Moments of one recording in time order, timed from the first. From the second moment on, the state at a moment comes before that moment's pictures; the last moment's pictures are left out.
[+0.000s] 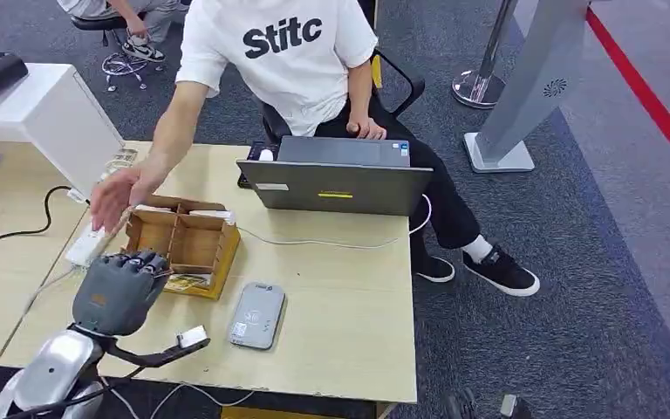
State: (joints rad) left arm 0.06 0.31 -0.14 -1.73 -1.45 0.35 -0.08; right arm -0.14 0.24 -0.66 -0.34 0.04 0.23 -0.49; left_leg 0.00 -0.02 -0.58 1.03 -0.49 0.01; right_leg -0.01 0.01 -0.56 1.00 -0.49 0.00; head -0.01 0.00
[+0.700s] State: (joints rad) left arm -0.01 0.21 -0.36 -1.54 -1.51 0.36 -0.09; right arm -0.14 0.24 -0.61 -0.34 0.03 0.22 -0.48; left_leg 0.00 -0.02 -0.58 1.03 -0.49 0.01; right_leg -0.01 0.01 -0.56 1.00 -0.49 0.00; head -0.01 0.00
